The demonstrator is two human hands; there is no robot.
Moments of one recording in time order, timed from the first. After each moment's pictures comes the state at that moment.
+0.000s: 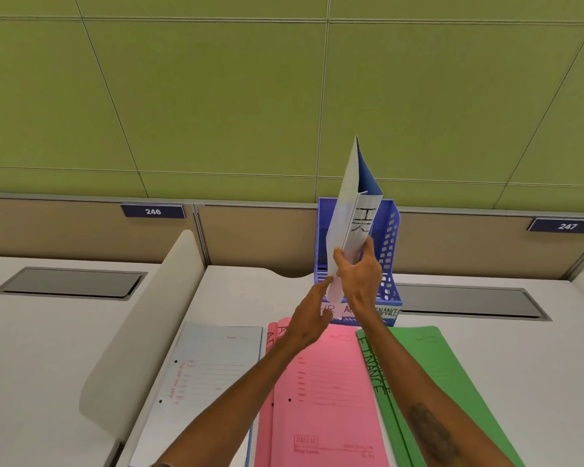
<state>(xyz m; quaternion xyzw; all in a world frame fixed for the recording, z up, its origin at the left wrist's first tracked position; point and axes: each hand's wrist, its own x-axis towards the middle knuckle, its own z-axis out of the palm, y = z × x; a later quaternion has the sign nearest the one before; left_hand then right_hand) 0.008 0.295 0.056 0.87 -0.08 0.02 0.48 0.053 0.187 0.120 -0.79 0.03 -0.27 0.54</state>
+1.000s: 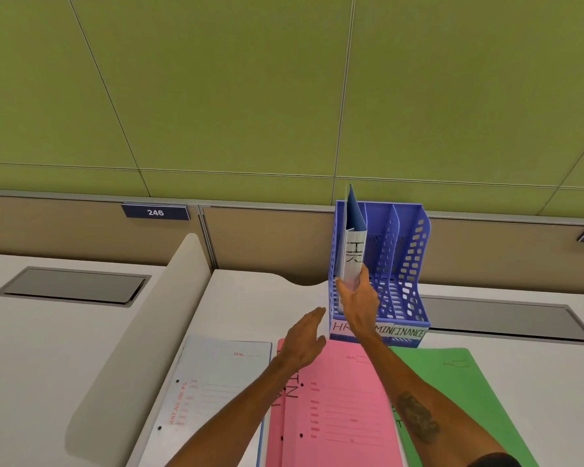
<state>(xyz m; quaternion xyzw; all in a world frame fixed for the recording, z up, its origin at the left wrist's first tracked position) 0.066 0.336 -0.009 0.94 -0.02 -0.10 0.33 0.127 0.210 0.042 -0.86 0.07 -0.12 0.49</state>
